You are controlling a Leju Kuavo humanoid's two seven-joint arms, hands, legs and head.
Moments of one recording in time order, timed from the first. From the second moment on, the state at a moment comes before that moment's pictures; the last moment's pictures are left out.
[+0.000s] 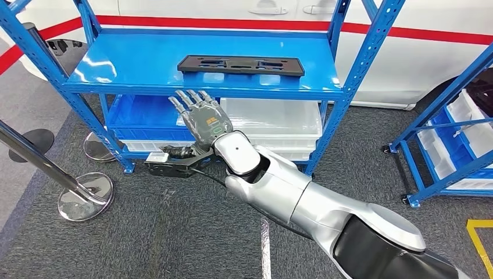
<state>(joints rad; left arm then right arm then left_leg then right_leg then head) -0.09 0.08 -0.74 -0.20 1.27 0.46 -0.05 -1.03 0.23 1.21 -0.73 0.83 -0.14 0.17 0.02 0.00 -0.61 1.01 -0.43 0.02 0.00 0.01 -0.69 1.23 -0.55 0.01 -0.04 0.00</state>
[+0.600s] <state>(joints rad) -0.09 0.10 -0.75 -0.20 1.26 0.45 -0.04 -1.03 0.23 1.21 -0.73 0.84 -0.13 0.17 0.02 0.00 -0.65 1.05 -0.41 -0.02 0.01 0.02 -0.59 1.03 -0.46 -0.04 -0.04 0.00</state>
